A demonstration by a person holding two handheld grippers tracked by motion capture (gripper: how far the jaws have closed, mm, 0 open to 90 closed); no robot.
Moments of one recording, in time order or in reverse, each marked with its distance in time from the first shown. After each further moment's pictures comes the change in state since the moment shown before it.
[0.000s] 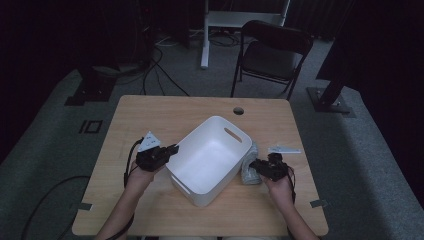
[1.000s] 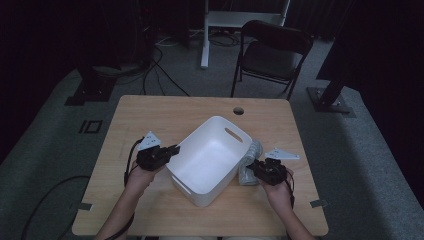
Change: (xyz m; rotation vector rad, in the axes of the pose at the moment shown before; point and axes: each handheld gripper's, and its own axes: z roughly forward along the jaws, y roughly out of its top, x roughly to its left) left arm 0.003 0.000 0.001 0.008 -0.043 -0.030; right arm 0.028 -0.003 -0.010 -0.055 -0.054 -0.121
